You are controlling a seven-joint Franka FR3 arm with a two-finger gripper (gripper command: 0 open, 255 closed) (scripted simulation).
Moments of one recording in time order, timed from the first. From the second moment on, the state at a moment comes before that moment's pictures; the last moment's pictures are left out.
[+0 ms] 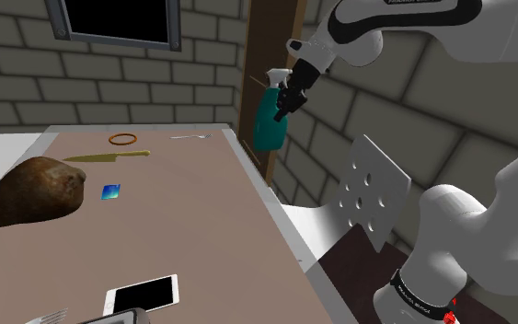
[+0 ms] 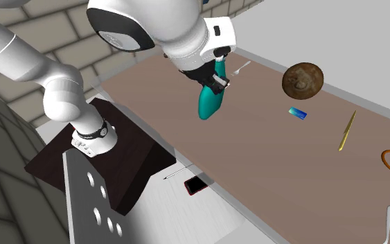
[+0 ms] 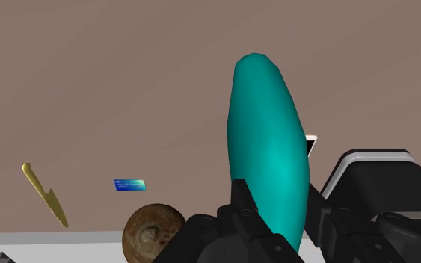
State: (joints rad) arm 0.70 -0.38 -0.63 -2.11 0.27 2.01 -1.21
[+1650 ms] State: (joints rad) arm 0.71 -0.65 -0.23 -2.32 0.22 2.07 -0.77
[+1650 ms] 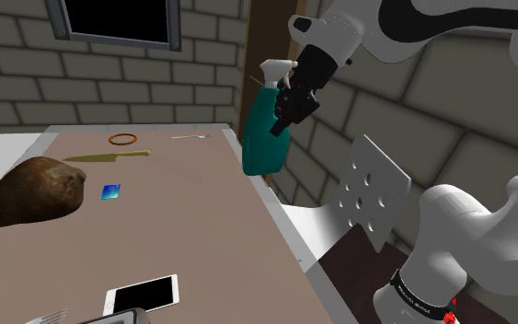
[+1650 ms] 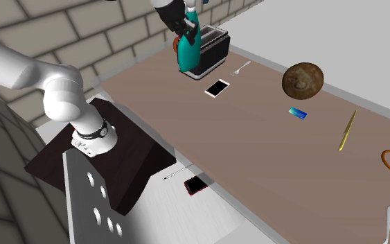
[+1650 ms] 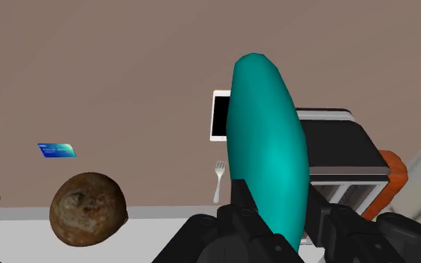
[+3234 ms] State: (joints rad) arm 0.80 -0.54 0.35 -2.23 0.26 2.23 -0.15
